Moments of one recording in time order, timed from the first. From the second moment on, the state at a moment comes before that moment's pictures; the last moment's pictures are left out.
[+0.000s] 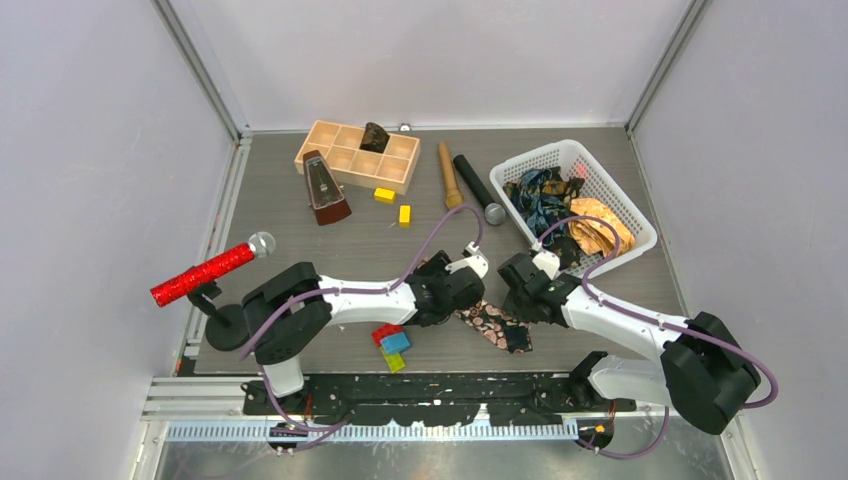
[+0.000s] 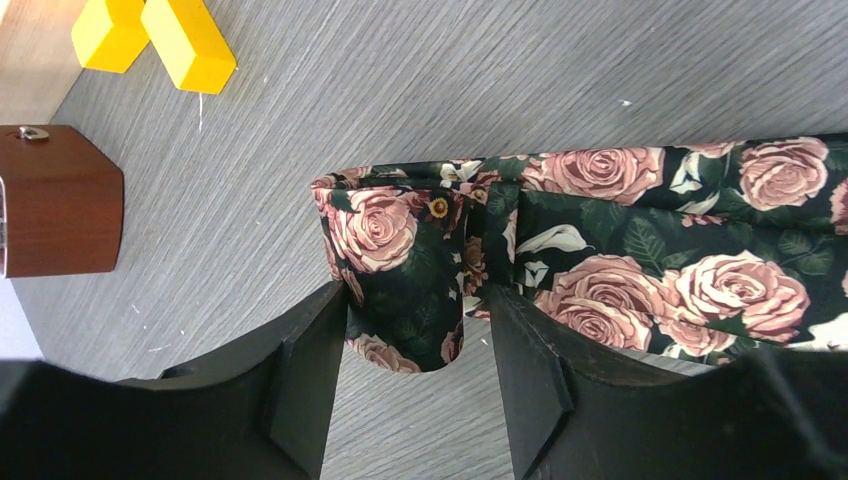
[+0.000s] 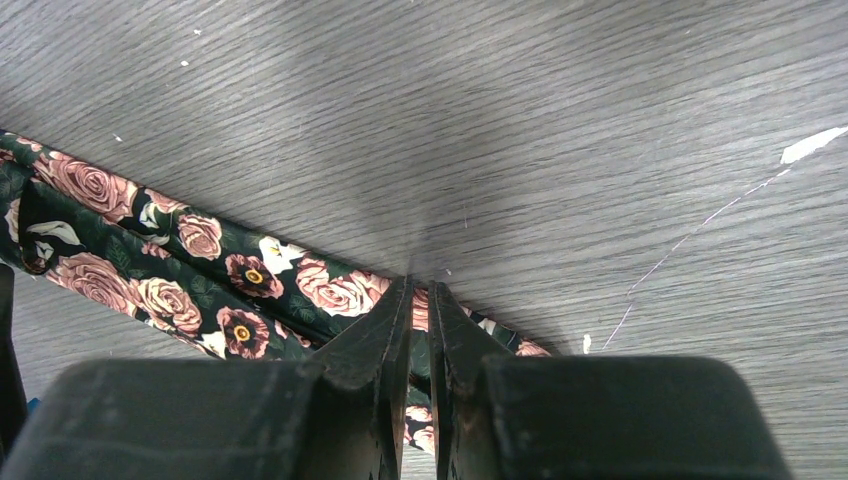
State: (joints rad) left arm -1.16 1.76 1.03 -0.25 -0.71 -0.05; right arm 0.69 1.17 0.53 -0.49 0.26 1.04
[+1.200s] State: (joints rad) left arm -1.19 1.80 1.06 -0.27 -0.66 -0.09; right arm 0.69 1.18 0.52 -0.48 0.26 1.05
